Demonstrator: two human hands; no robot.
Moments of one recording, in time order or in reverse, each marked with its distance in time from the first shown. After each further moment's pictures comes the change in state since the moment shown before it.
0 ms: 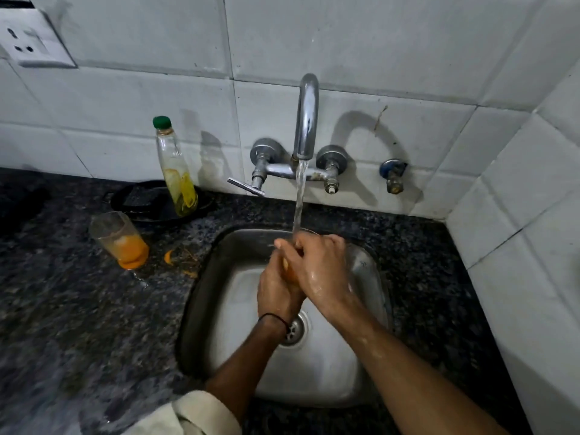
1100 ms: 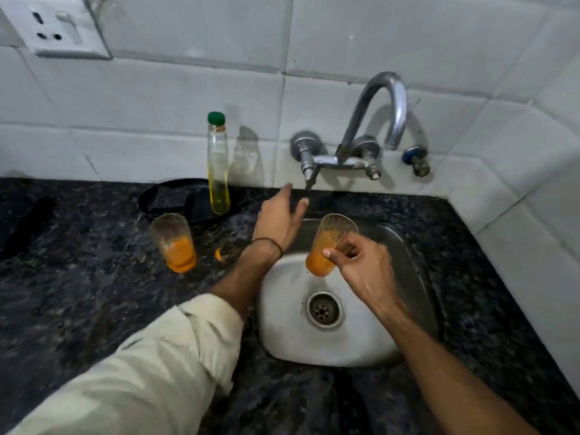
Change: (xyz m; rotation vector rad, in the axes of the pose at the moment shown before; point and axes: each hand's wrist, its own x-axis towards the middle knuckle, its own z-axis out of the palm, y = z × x) left_hand 0.105 0.020 -0.151 0.325 -0.204 0.306; right_hand -0.036 -0.070 0.049 0.133 0.198 0.364
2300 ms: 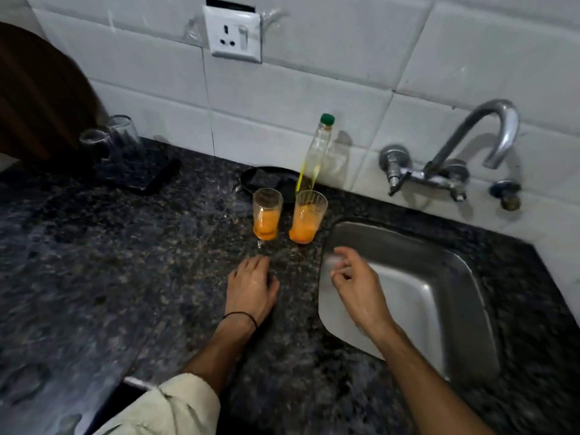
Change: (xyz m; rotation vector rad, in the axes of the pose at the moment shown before) left_hand -0.185 -0.136 -0.071 0.434 0.150 -0.235; right_hand -0.079 -0.051 0.077 0.194 -0.337 -0.178
